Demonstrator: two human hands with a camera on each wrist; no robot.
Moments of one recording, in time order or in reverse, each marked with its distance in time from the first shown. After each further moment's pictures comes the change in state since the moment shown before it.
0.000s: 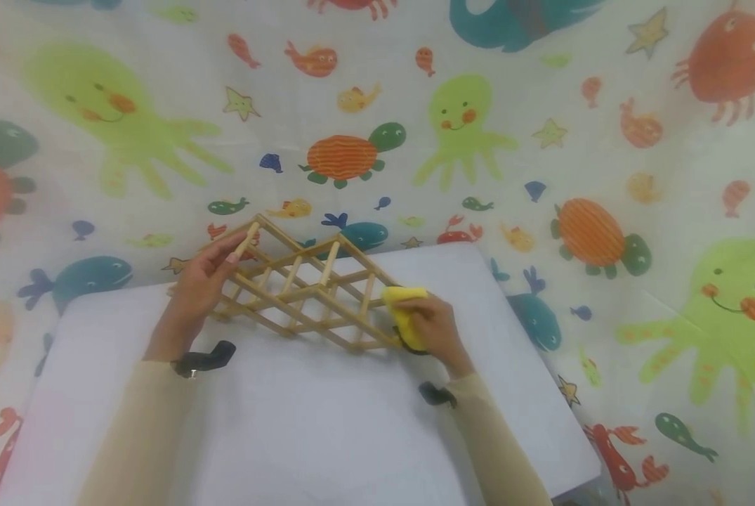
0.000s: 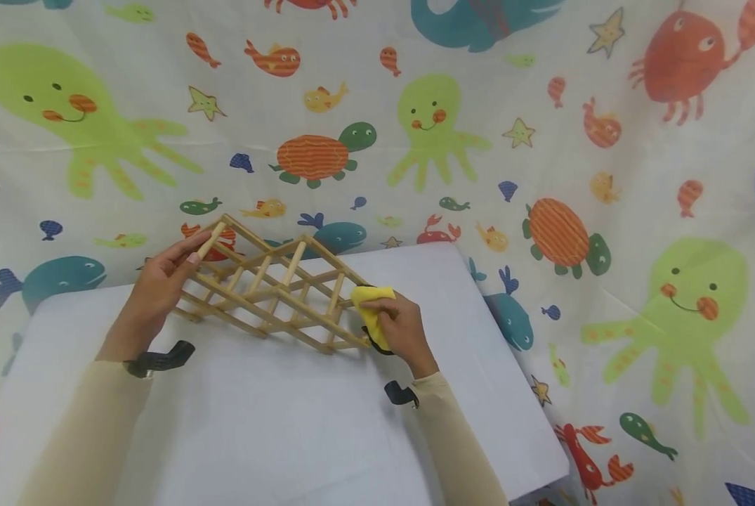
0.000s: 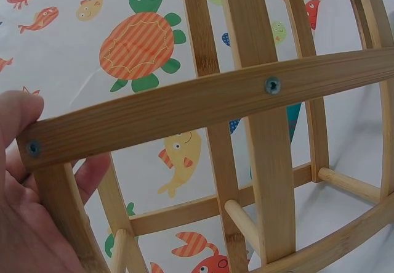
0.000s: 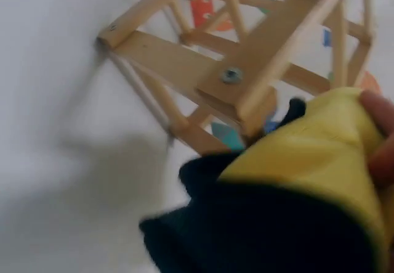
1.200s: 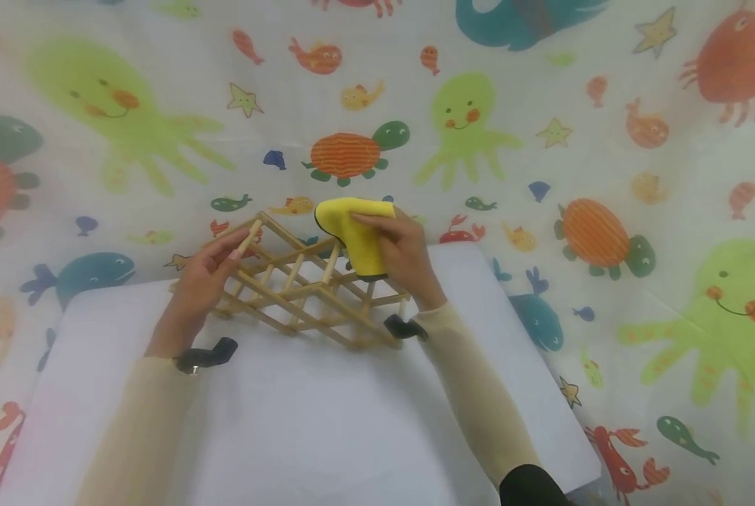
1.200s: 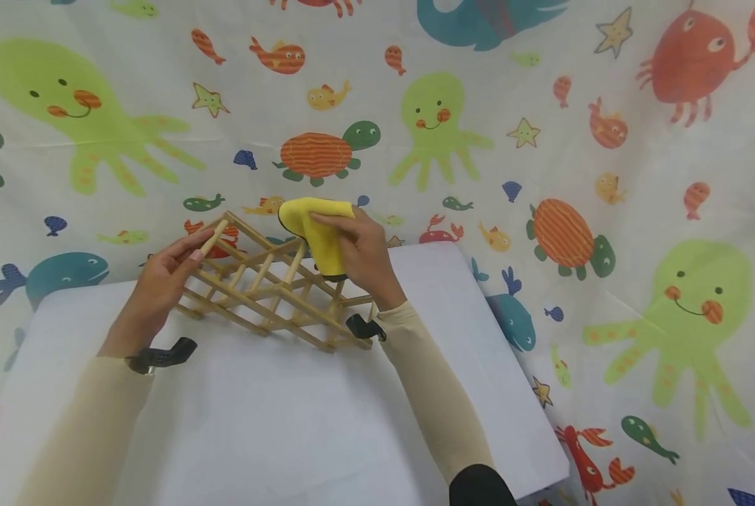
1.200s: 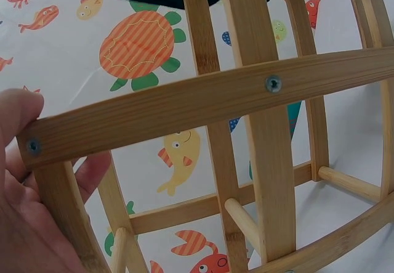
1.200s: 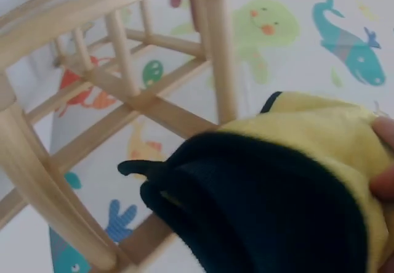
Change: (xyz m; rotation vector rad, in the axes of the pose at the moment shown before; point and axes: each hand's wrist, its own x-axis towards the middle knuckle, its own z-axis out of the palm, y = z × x) left_hand 0.001 0.000 -0.005 0.016 -0.013 -0.045; right_hand 0.123 -0.112 0.006 0.171 0.019 -0.246
